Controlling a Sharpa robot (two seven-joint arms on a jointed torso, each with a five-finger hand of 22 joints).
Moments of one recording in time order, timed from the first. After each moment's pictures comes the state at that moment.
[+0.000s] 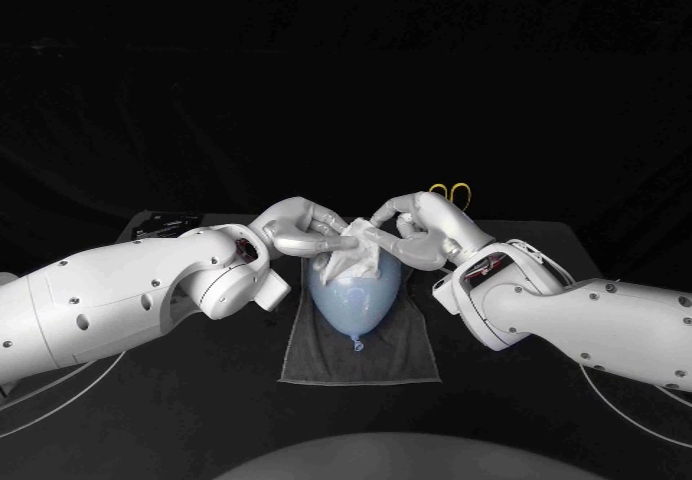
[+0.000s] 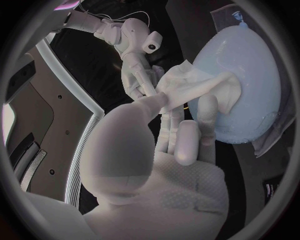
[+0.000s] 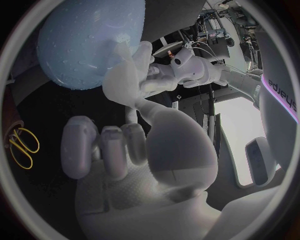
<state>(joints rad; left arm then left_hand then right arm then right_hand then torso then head) 1.17 -0.83 -0.06 1.62 -0.51 -0.24 0.09 1.36 -0.20 0.60 0.04 0.05 1.05 0.07 0.49 0.32 1.25 0.01 0.48 0.17 1.37 -0.05 1.50 1.05 0.18 1.08 0.06 1.11 0.79 1.16 -0.82 -0.14 1.76 -1.19 -0.77 -0.01 1.23 -0.05 0.47 0.11 0.05 0.96 0.08 0.53 0.32 1.46 0.01 1.46 1.31 1.45 -0.03 1.57 1.31 0.04 1.46 0.05 1.32 1.31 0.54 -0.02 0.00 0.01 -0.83</state>
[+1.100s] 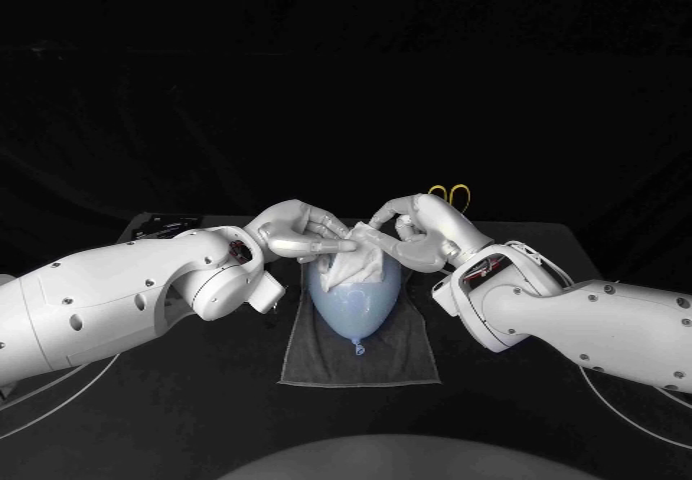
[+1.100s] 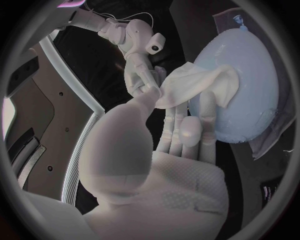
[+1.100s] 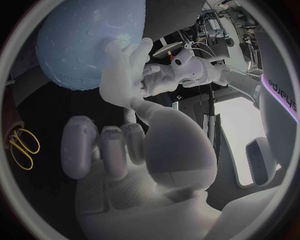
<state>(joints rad) 1.17 -0.84 -0.06 1.61 -0.48 -0.19 0.11 1.30 -0.25 0.39 0.08 0.05 0.87 0.15 0.53 0.31 1.02 0.09 0.53 0.21 1.23 0.03 1.45 0.80 0.16 0.96 0.11 0.98 0.65 1.16 -0.82 -0.14 1.75 -1.19 -0.77 -0.01 1.30 -0.03 0.54 0.05 0.05 0.94 0.08 0.56 0.32 1.46 0.01 1.45 1.31 1.45 -0.03 1.57 1.31 0.04 1.46 0.05 1.32 1.31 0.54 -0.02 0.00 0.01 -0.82</state>
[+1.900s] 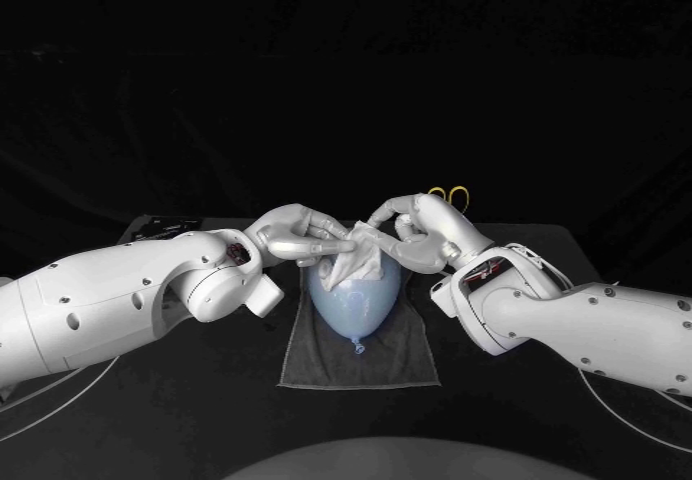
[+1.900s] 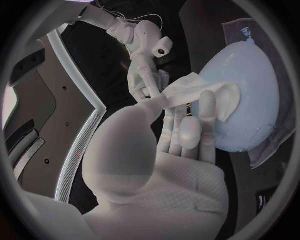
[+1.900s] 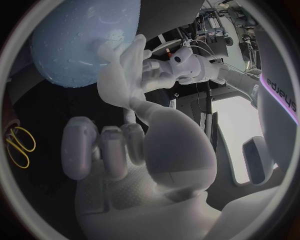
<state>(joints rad) 1.17 -0.85 -0.06 1.61 -0.43 -0.12 0.13 1.32 -0.20 0.49 0.07 0.05 0.90 0.14 0.48 0.28 1.07 0.07 0.46 0.16 1.25 0.01 1.46 0.81 0.17 0.97 0.11 1.01 0.67 1.16 -0.83 -0.14 1.77 -1.18 -0.81 0.02 1.30 -0.03 0.55 0.05 0.04 0.94 0.09 0.56 0.32 1.46 0.01 1.46 1.31 1.45 -0.03 1.57 1.31 0.04 1.46 0.05 1.34 1.31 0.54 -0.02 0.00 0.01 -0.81</state>
